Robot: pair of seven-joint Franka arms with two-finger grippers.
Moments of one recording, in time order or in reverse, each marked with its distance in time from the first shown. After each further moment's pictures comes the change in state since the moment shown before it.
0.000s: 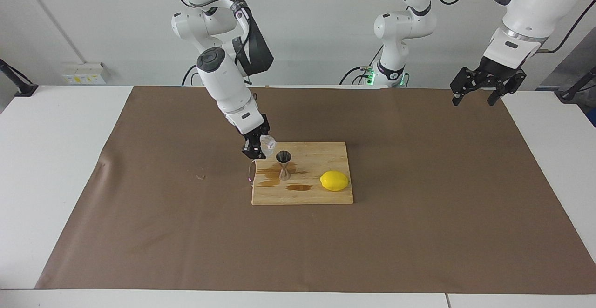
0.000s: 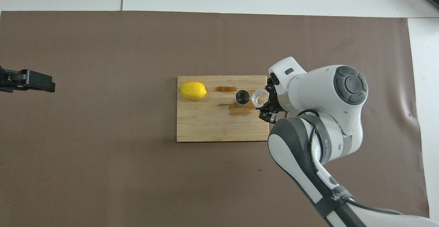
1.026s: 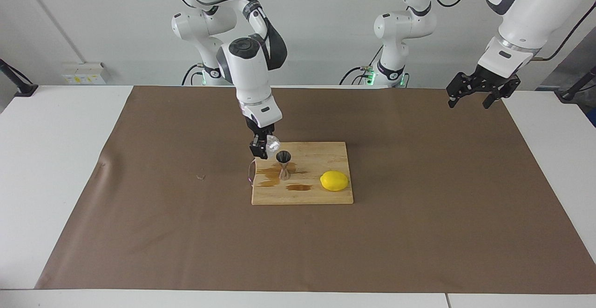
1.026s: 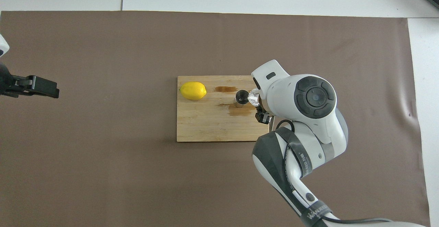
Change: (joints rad) left arm 0.001 0.001 0.005 -0.034 0.000 -0.004 0.025; right arm 0.059 0.011 -0.001 0.026 -0.262 0.004 0.201
